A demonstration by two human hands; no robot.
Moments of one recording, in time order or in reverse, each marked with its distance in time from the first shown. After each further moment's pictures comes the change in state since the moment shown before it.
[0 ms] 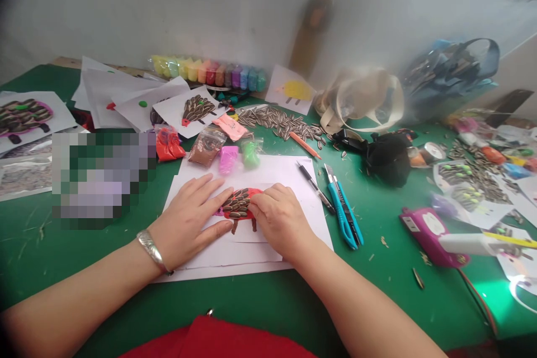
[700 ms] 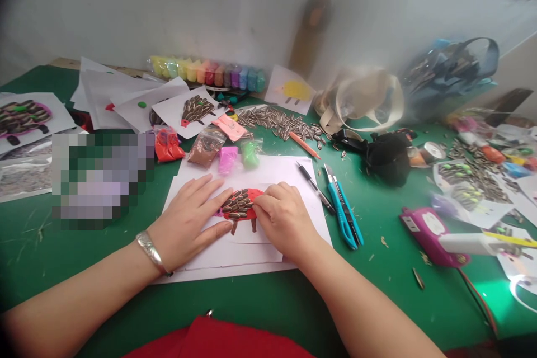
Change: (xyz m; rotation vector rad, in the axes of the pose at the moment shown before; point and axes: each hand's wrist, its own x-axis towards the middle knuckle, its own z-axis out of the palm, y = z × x) left_hand 0.000 0.000 0.000 0.011 -0.013 0.000; right_hand -0.002 0.002 -0.006 -0.023 -0.011 0.025
